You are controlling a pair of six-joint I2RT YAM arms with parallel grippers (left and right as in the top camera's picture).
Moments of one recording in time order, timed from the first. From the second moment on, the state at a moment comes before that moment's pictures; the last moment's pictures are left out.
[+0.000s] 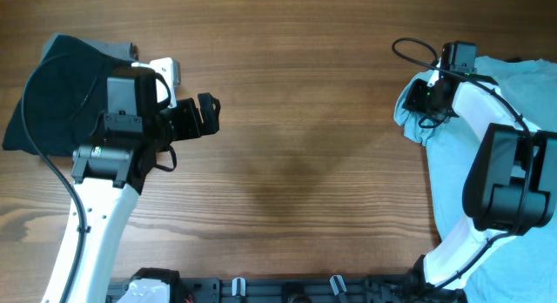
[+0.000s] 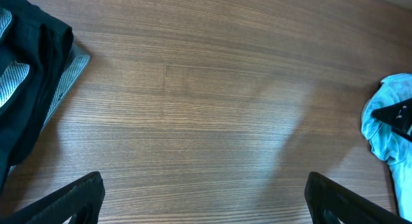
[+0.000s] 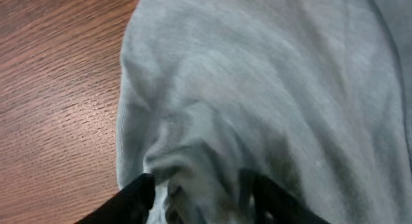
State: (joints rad) left arm -0.12 1.20 1.10 -0.75 0.18 -0.30; right arm -0.16 1.97 1.25 -0.52 -0.08 0.24
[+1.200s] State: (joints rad) left arm -0.12 1.20 1.10 -0.75 0.18 -0.30; right arm -0.28 1.45 1.26 -0.41 -0.12 0.13
